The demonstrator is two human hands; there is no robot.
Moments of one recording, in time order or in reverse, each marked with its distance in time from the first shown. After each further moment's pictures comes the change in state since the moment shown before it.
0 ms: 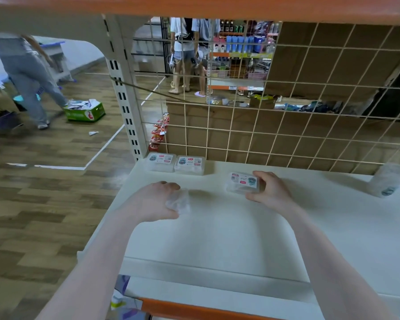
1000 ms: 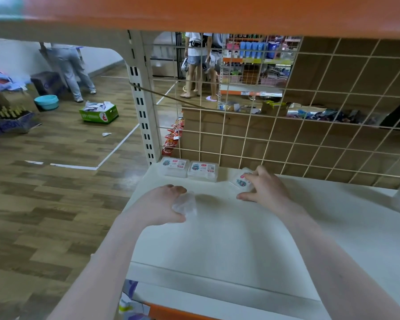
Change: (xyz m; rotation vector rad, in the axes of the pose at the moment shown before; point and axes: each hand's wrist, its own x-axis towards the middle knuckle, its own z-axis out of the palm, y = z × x) left_hand -0.002 -0.012 -0.007 -0.053 -0.001 -0.068; right_hand 0.018 -0.053 0.008 -0.498 -0.082 -0.231
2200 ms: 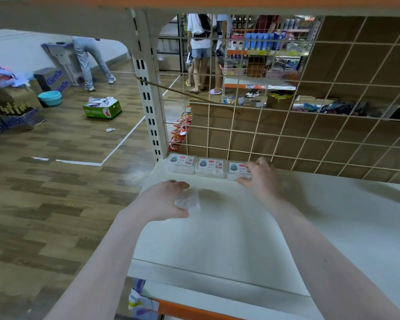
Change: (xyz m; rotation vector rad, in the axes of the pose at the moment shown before) left_hand 0.003 -0.020 -0.003 0.009 -0.019 -0.008; right_hand 0.024 -0.031 0.019 0.033 0.180 0.147
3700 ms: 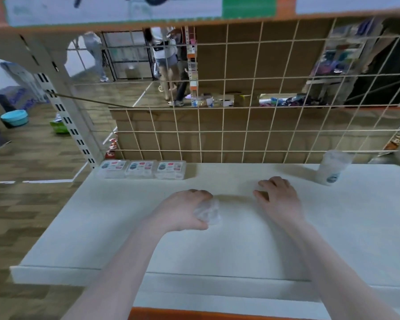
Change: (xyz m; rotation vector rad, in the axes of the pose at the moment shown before) left_hand 0.031 0.191 0.056 0.040 -0.059 0.256; right_hand -0.085 0.206 -0.032 0.017 0.110 0.119
